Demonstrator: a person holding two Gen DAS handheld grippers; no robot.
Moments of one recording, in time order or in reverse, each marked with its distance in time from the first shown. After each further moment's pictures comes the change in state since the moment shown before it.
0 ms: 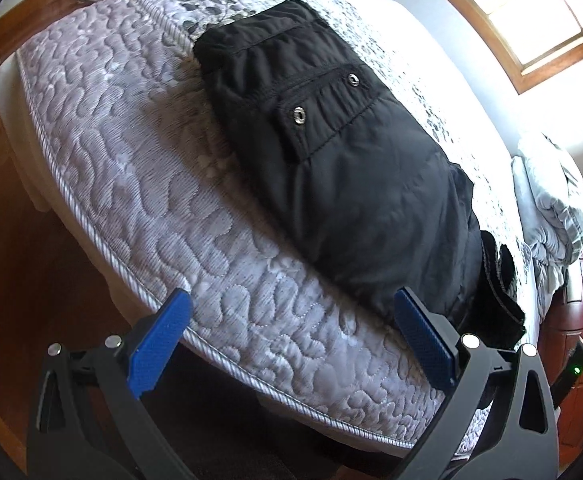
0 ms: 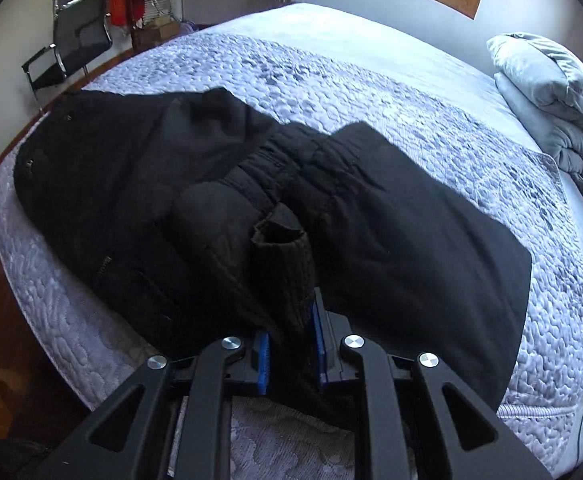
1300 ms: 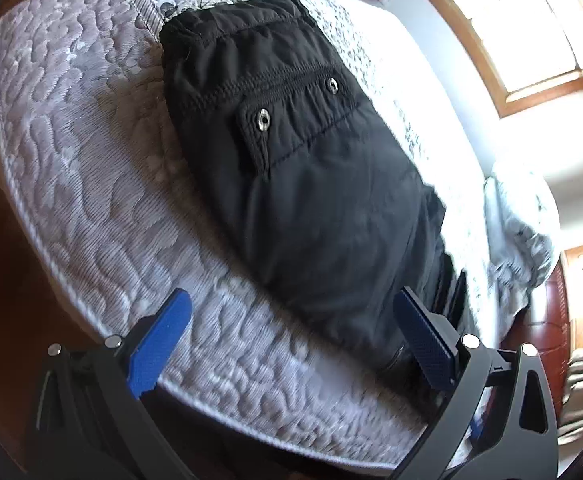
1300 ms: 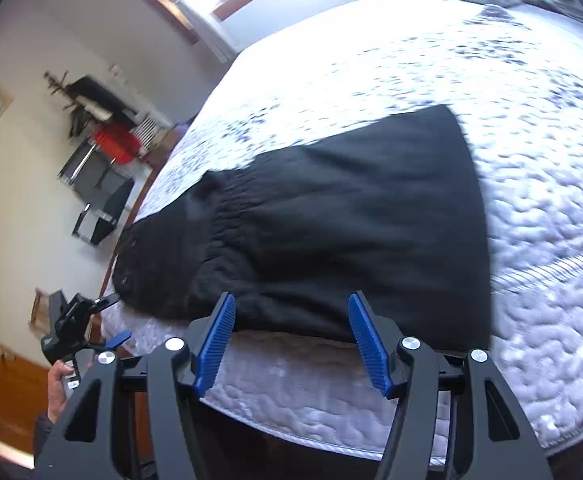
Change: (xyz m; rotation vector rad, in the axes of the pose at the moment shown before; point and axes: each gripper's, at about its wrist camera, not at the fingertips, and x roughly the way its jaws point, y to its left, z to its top) left arm 0.025 -0.010 0.020 -0.102 -0.004 -0.168; right arm -0.067 -0.120 -0.090 0.599 -0.092 0.367
